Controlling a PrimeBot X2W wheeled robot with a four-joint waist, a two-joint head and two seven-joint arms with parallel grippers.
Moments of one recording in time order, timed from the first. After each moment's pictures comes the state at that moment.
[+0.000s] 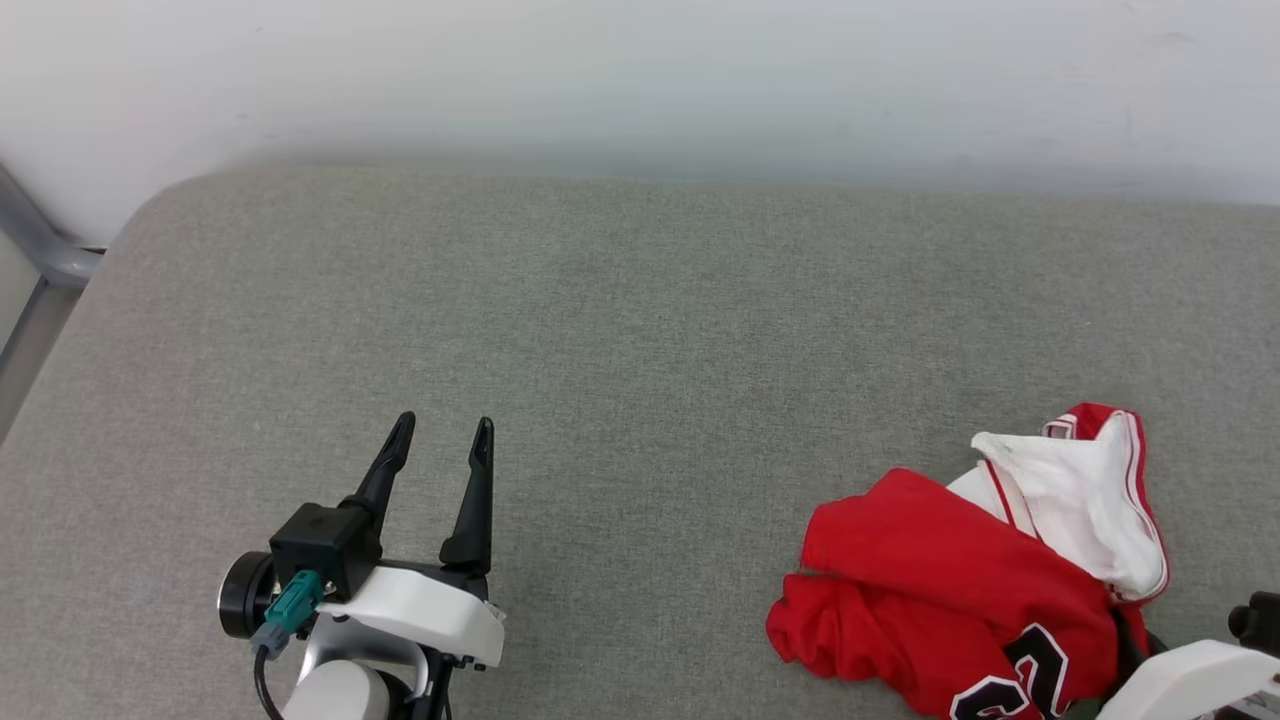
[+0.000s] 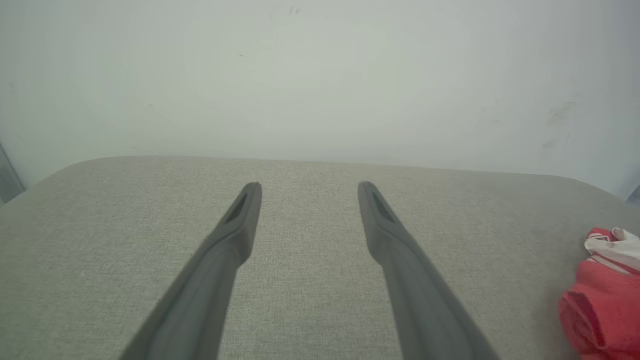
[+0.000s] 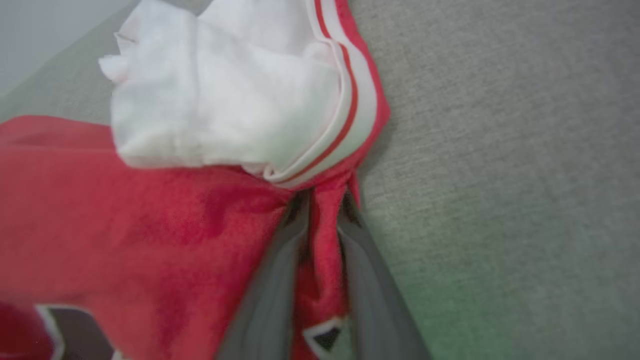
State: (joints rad) left arm -0.15 0.22 -0.29 0.13 -0.37 0.07 -0.26; right arm -0.02 -0.05 -0.31 0.32 0.35 0.13 0.24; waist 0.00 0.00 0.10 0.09
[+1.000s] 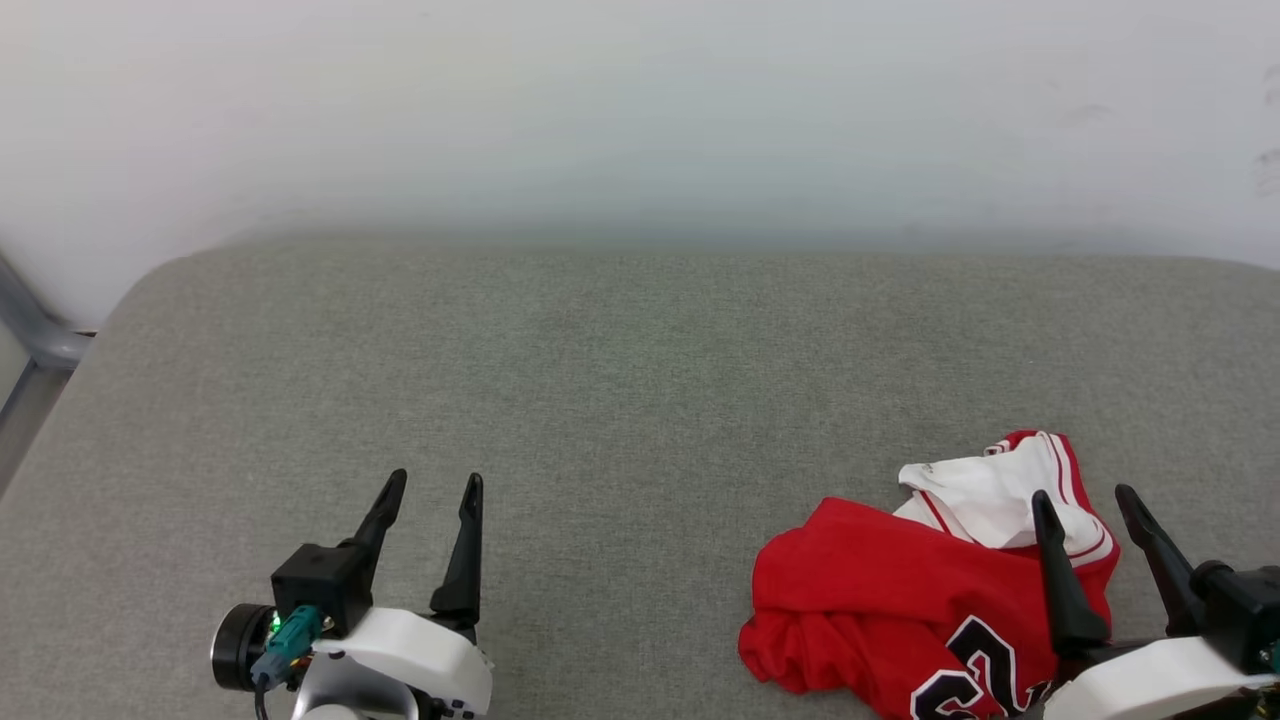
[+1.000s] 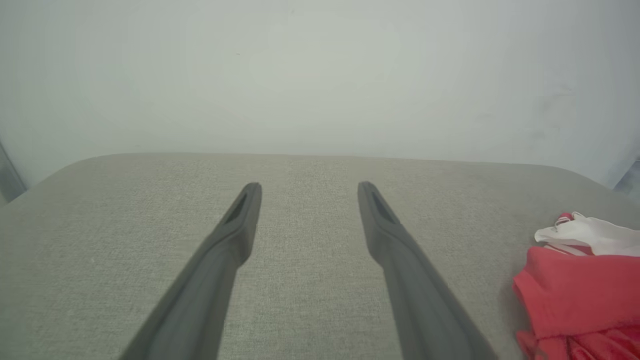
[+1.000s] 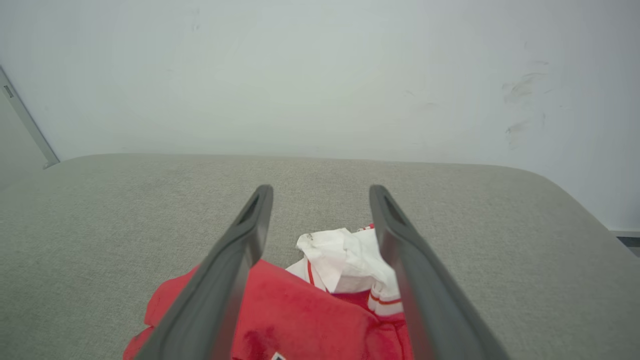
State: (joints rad) left arm -0.08 0.25 -0.31 0.14 -0.40 0.10 -0.23; right arm 0.12 -0.05 -0.09 -0.14 0.12 0.13 0.01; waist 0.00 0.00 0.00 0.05
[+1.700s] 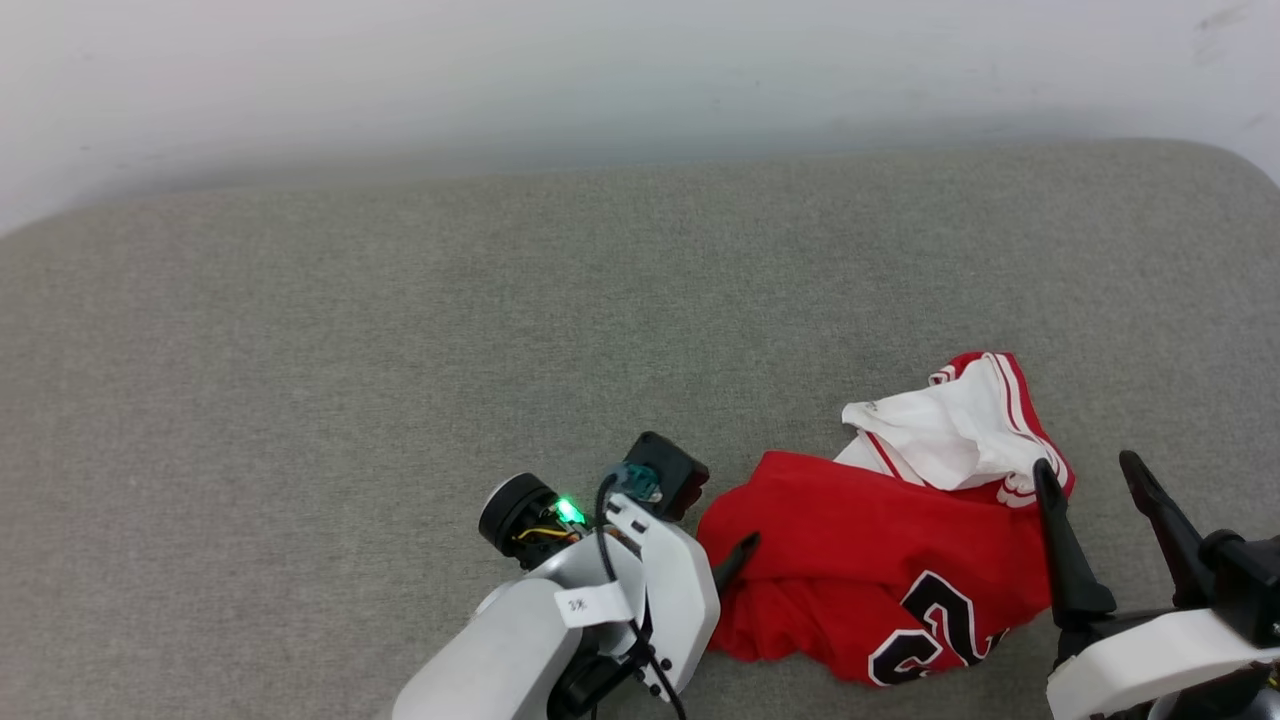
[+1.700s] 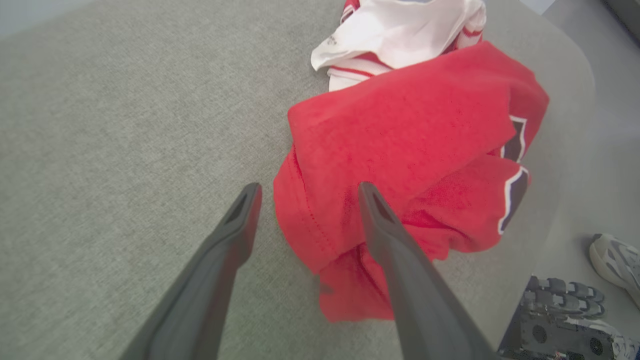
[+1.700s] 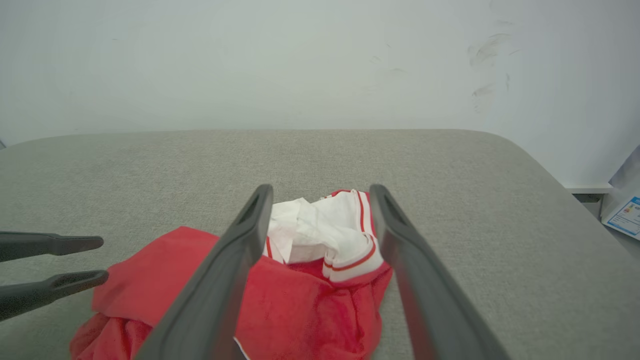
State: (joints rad) left arm -0.43 0.15 -0.69 0.31 -0.43 -0.12 0.29; right arm 0.11 -0.05 -0.08 -0.25 0.12 0.13 0.09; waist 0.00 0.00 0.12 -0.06
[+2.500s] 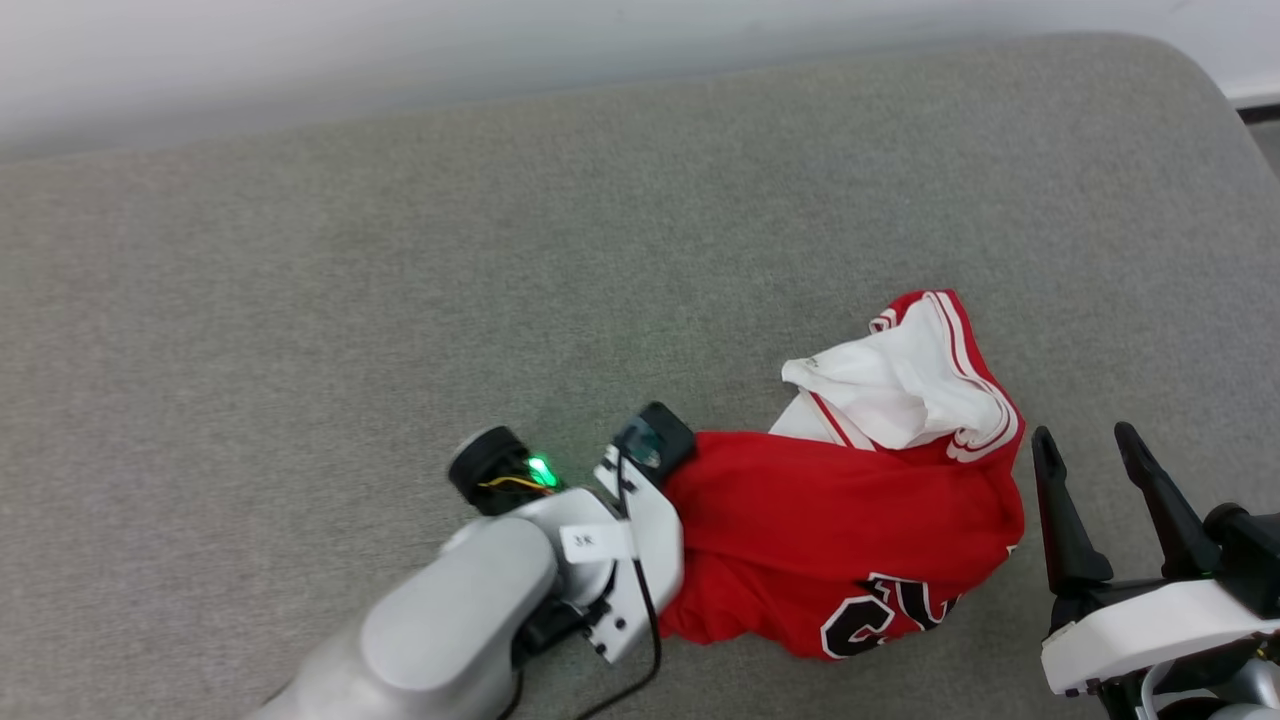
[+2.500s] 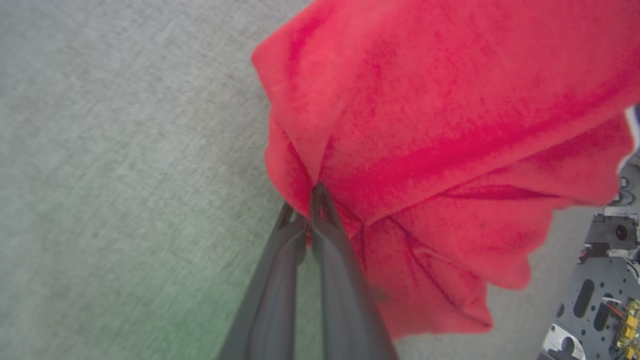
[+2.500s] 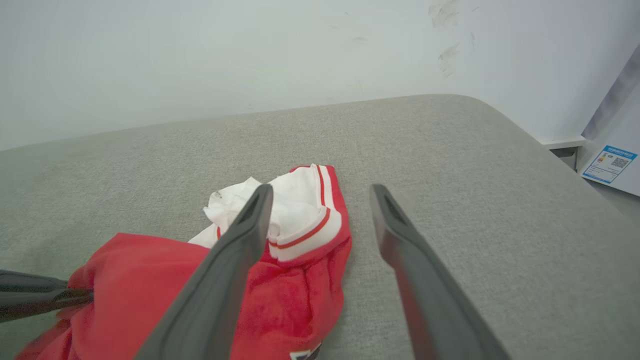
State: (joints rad) left arm -0.67 0.27 -0.96 0.42 -0.56 -0.11 0.50; right arm 0.03 -0.05 -0.08 -0.15 0.19 0.13 0.03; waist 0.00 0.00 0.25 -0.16
